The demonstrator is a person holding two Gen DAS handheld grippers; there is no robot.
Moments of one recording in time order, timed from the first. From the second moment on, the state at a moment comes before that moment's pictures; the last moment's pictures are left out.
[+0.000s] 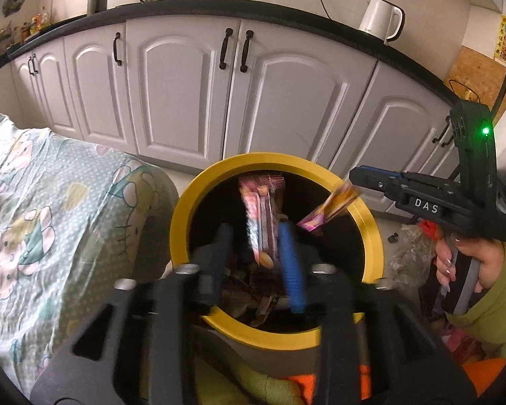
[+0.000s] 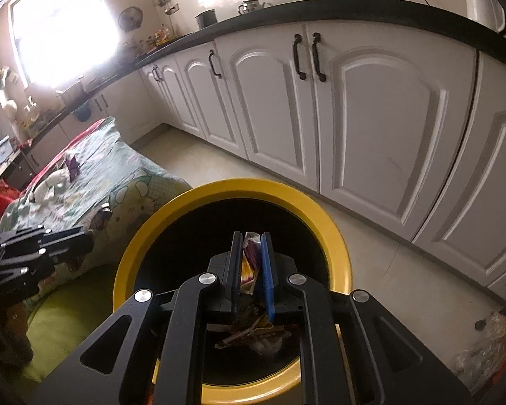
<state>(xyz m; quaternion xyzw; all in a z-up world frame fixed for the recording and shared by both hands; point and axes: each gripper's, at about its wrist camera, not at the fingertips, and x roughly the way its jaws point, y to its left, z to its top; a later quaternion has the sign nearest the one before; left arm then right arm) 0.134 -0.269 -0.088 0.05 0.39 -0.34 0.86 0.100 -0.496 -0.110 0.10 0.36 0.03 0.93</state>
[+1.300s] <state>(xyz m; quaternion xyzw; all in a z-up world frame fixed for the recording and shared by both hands) 0.171 -0.001 -0.049 -0.11 0.30 -0.01 0.95 0.190 -0.270 -0.029 0.00 0.31 0.23 0.92</state>
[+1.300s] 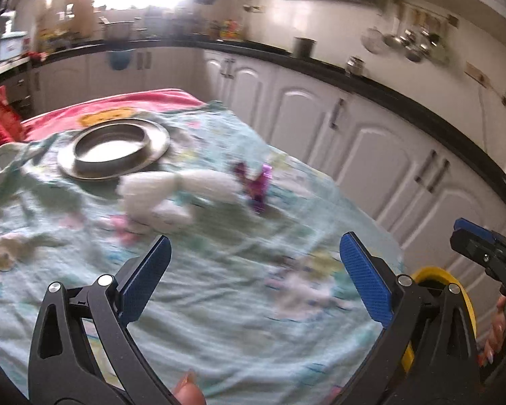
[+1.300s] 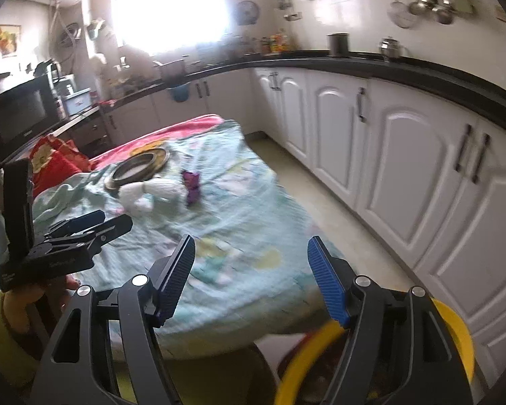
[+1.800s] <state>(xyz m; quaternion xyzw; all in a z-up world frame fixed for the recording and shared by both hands) 0.196 0.082 -0.063 -0.15 0.30 0.06 0.94 0.271 -0.171 -0.040 -0.01 0.33 0.27 0.91</state>
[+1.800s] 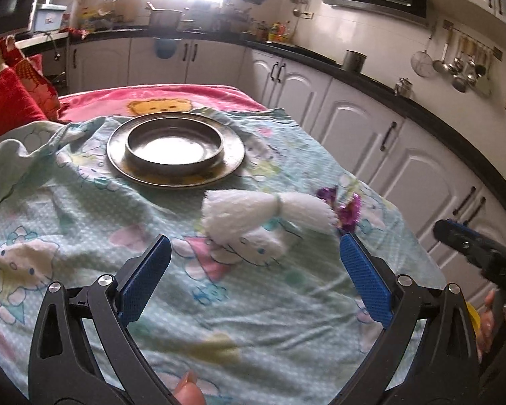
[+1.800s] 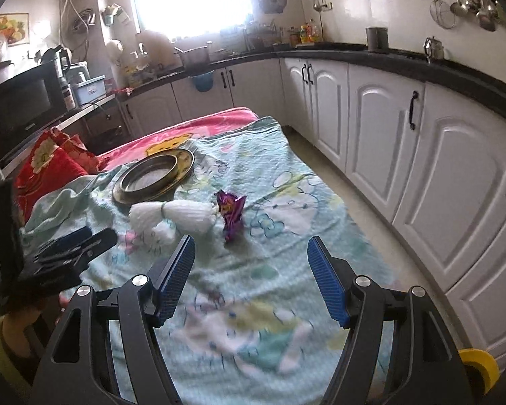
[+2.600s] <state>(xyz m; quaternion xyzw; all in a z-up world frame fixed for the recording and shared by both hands) 0.242 0.133 -0.101 -0.26 0.32 0.02 0.91 0.362 -0.107 -0.106 0.02 0.43 0.28 0.86</state>
